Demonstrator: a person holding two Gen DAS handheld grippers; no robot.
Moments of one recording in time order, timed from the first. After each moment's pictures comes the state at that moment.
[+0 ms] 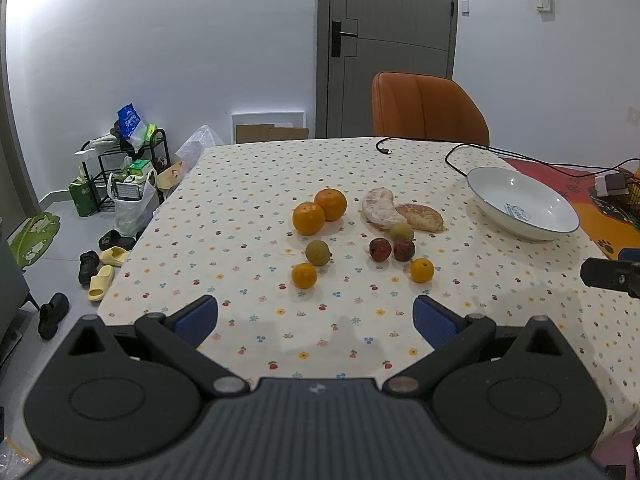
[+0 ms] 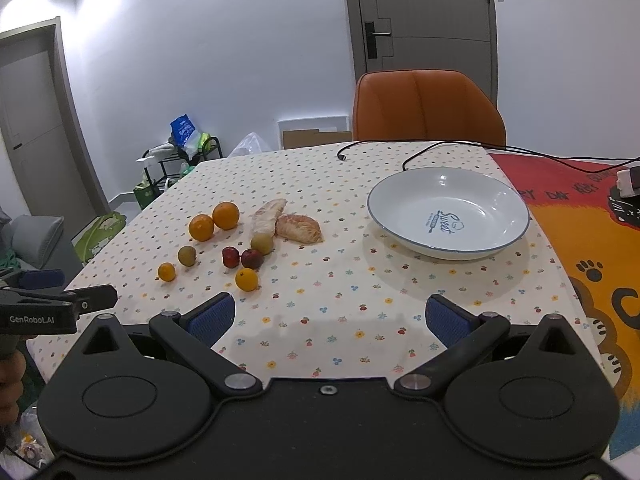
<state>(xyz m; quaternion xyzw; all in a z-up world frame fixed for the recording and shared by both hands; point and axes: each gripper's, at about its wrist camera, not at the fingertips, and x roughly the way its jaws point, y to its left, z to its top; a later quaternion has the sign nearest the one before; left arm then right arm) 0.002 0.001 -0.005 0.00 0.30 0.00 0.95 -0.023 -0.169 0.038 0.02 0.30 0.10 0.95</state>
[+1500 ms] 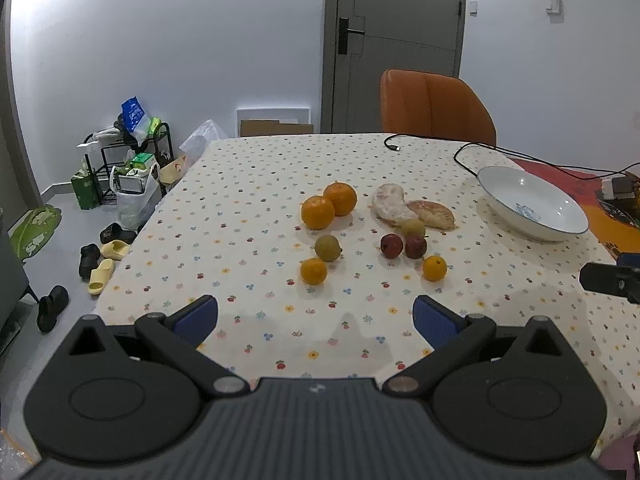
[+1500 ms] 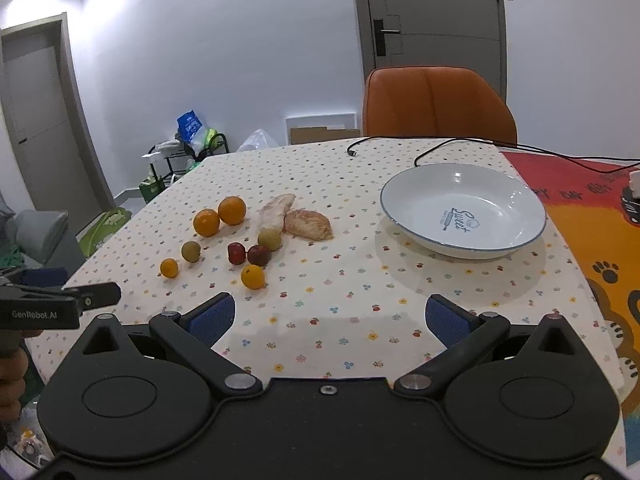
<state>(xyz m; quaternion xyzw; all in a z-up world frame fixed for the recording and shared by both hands) 0.009 0.011 -0.012 -0.01 0.30 0.01 0.95 -0.013 -0.158 0.027 0.01 0.30 0.12 0.95</state>
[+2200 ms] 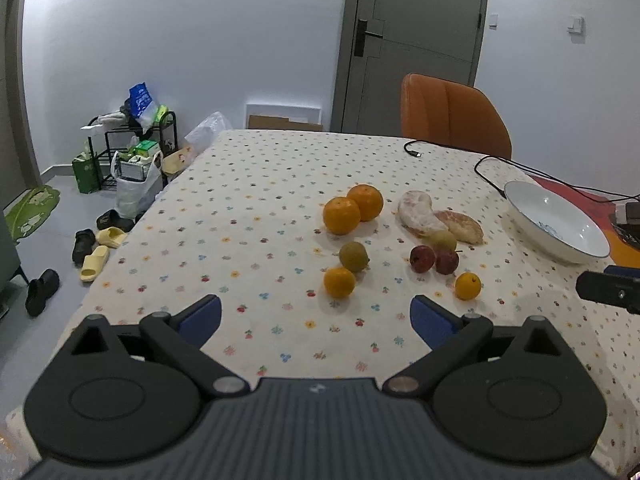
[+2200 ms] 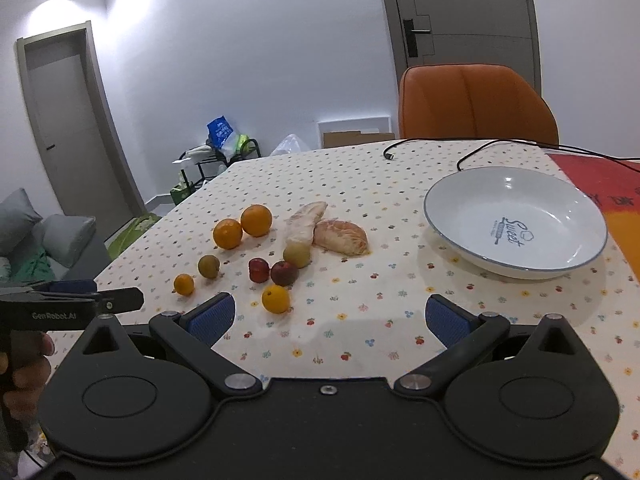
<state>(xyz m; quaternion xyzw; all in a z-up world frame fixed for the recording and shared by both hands) 0.040 0.034 -0.036 -0.05 0.30 0.02 0.95 0.026 -0.148 0.009 0.03 0.29 0.17 0.94</state>
